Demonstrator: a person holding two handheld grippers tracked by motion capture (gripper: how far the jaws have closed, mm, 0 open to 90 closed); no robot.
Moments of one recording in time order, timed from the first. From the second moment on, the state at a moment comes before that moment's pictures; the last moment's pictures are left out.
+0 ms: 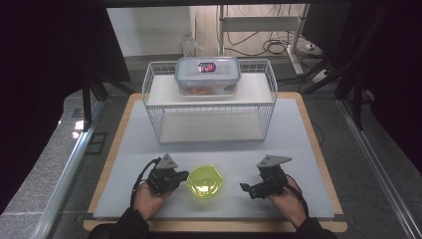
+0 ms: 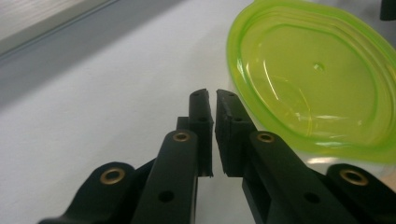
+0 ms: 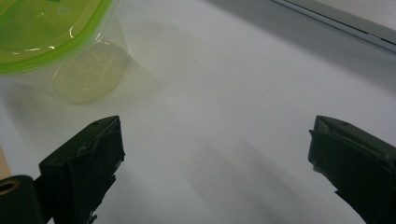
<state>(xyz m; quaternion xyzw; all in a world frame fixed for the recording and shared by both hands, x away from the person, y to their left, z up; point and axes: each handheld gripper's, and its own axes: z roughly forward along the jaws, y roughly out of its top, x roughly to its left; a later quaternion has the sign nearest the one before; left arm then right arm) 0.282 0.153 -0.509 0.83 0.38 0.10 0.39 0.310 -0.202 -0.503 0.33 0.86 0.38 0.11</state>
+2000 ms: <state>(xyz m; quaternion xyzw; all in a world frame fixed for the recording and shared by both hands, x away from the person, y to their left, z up) 0.236 0.202 -0.518 0.82 0.37 0.17 0.40 0.363 -0.128 -0.489 0.31 0.85 0.41 -0.12</state>
